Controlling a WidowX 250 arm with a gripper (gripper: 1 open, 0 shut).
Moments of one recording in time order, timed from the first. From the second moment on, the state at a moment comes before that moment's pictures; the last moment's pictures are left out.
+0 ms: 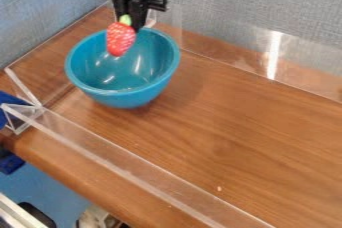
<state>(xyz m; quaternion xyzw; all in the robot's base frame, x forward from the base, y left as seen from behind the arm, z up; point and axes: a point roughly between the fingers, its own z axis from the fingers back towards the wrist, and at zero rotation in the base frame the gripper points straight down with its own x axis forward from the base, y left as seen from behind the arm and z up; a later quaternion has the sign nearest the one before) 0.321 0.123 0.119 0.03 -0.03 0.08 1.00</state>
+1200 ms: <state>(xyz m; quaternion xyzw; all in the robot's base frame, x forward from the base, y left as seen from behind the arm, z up) 0.310 0.161 0.060 0.05 0.02 0.10 0.99</state>
